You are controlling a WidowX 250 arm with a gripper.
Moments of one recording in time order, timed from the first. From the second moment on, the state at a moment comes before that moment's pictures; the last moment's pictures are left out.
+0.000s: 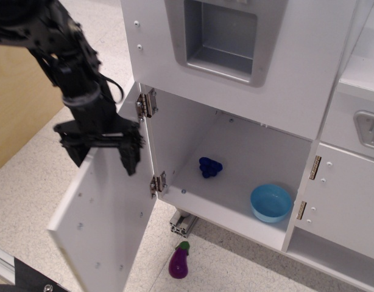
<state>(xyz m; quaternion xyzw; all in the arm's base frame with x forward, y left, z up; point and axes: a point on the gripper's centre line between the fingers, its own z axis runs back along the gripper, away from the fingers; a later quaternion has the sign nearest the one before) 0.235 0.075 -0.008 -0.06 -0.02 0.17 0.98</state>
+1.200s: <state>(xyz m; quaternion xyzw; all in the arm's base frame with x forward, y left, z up) 0.272 -0.018 0.034 -0.08 -0.08 0.26 0.96</state>
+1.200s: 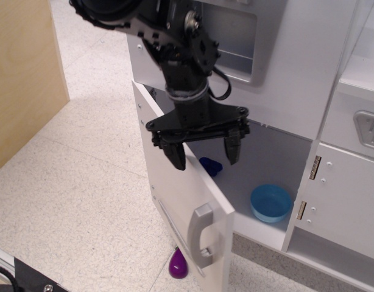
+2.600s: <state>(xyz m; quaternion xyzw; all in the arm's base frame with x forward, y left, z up) 0.249 0.033 -0.039 -0.08 -0.06 0.25 0.96</state>
